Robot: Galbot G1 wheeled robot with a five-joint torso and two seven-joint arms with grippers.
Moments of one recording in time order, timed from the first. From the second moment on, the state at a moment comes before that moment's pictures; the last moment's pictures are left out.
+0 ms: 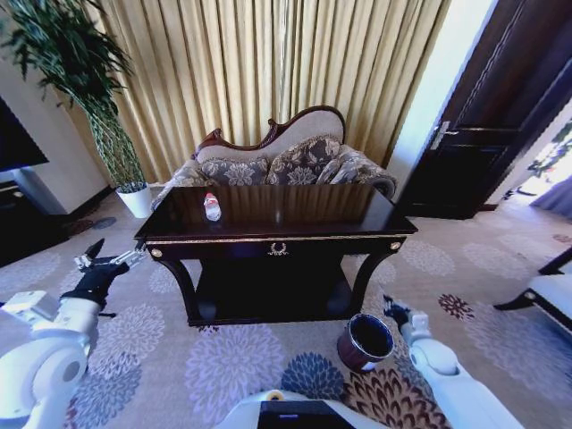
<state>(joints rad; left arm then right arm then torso) 1.62 -1.14 -1.10 -2.39 -0.73 0.38 -0.06 -1.35 0.98 0.53 1.30 0.44 -0.06 0.00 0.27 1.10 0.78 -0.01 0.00</state>
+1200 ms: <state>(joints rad) 1.62 -1.15 -1.10 -2.40 -0.73 0.36 -0.06 -1.28 1.00 0.53 1.09 0.34 0.01 -0.07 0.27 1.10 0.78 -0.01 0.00</state>
